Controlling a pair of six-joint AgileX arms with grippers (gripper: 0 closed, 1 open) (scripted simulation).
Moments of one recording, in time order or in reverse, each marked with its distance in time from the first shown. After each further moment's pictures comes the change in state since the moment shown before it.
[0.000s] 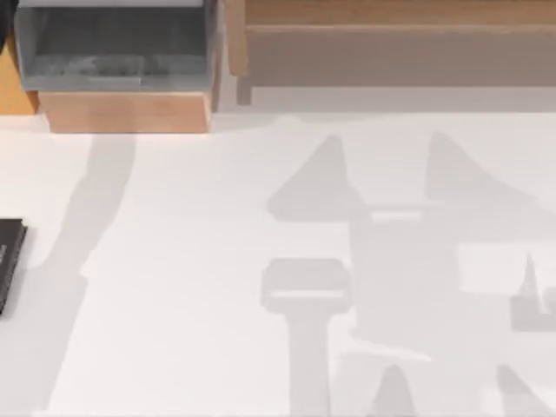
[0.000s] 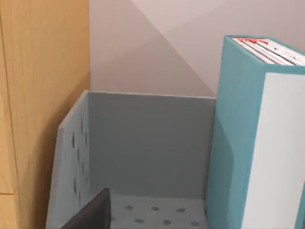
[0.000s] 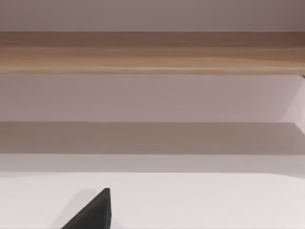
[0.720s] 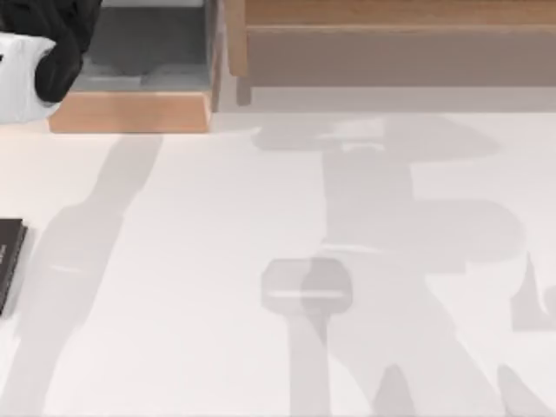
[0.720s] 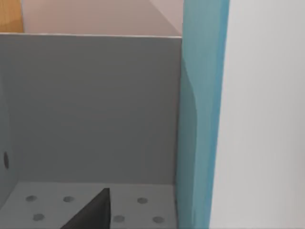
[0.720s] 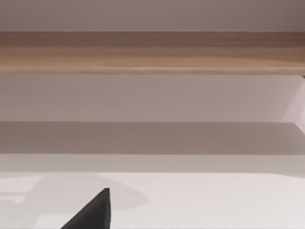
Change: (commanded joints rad) left arm -0.055 0.383 0.232 0.112 -0.030 0.024; right arm 0.000 0.000 0.000 0.000 0.000 0.000
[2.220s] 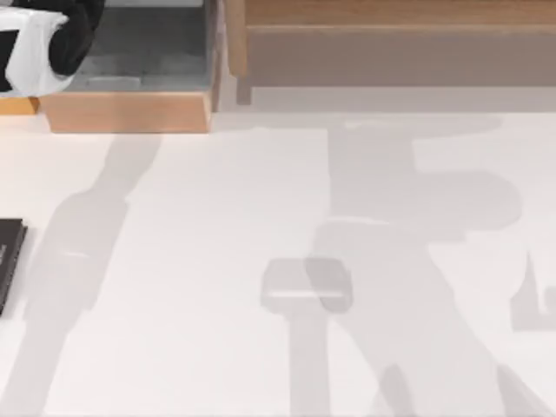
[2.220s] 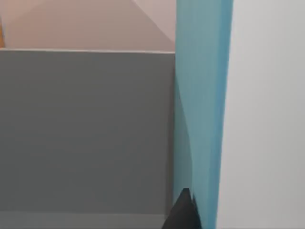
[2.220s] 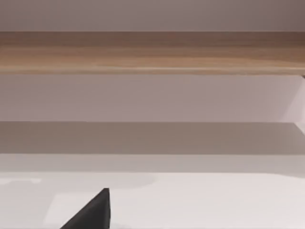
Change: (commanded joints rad) left arm 0.013 0.103 0.147 -0.044 0.015 -0.001; right arm 0.000 0.000 0.000 0.000 0.000 0.000
